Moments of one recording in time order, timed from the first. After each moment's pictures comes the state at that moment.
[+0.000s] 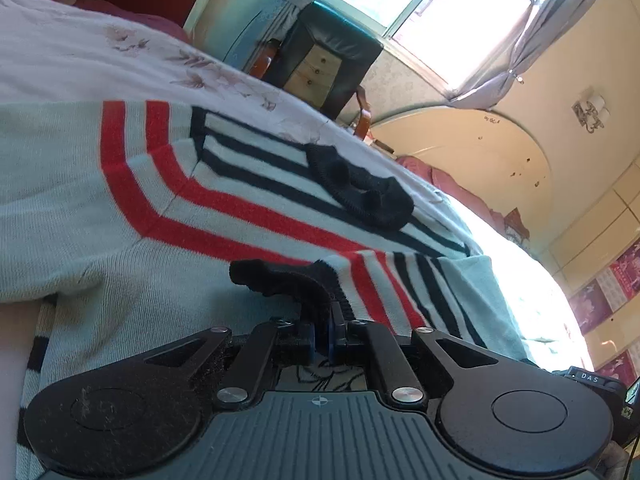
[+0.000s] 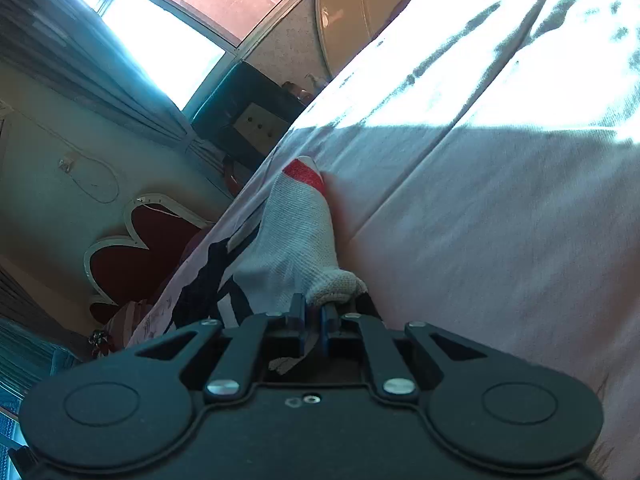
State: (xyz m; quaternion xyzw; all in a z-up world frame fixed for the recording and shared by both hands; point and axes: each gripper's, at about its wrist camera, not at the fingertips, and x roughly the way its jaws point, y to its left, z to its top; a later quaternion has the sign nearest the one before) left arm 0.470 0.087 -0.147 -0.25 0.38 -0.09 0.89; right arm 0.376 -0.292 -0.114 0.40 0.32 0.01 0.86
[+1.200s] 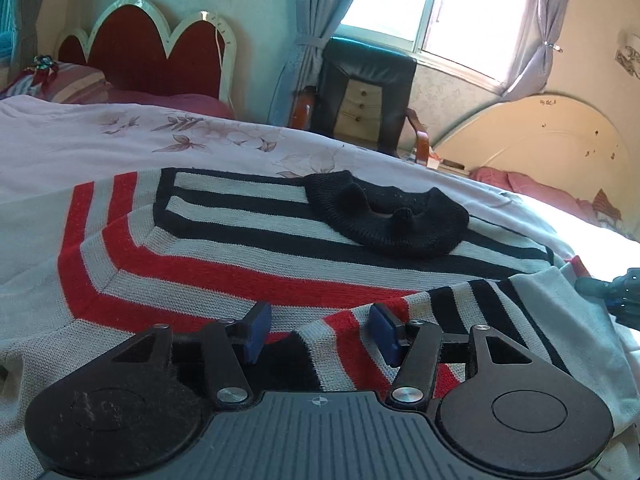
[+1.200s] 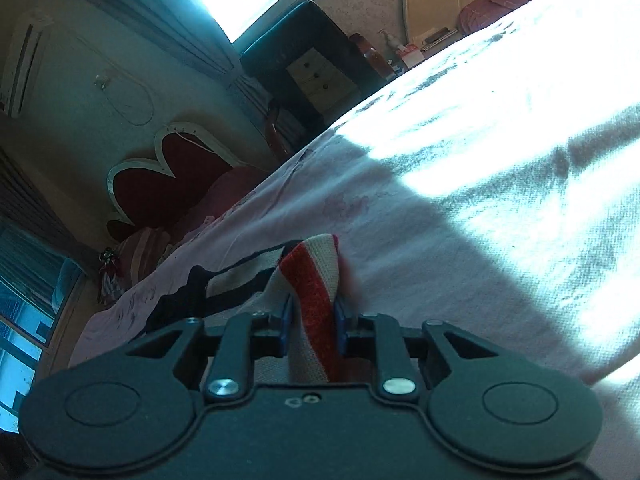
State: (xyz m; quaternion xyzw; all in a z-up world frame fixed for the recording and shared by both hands) left arm 0.518 -0.002 -0.150 -0.10 0.33 0.05 0.94; right arm 0.531 -0.335 -0.123 0.28 0.37 0.15 0.87
